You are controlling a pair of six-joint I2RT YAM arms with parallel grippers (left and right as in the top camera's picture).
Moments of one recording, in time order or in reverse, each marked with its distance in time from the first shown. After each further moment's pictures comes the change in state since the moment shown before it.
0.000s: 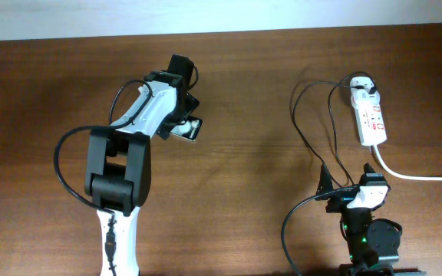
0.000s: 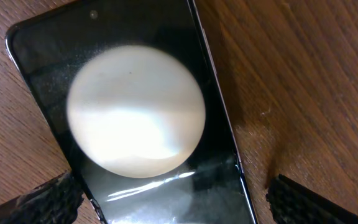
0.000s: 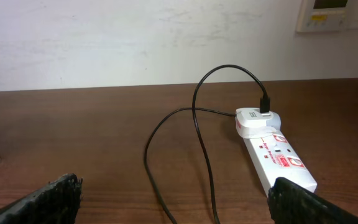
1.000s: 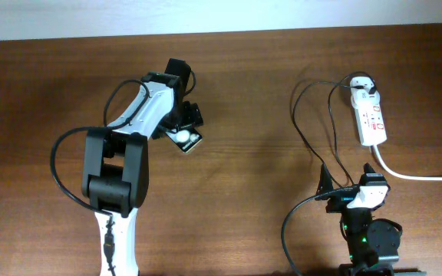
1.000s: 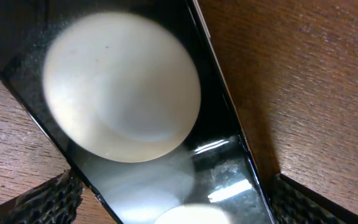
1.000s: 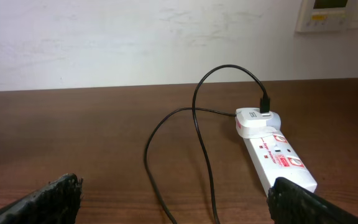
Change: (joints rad) left arm 0.008 -0.009 -0.027 -0.082 0.127 0.555; right arm 0.000 0.000 0.000 0.000 0.000 0.000
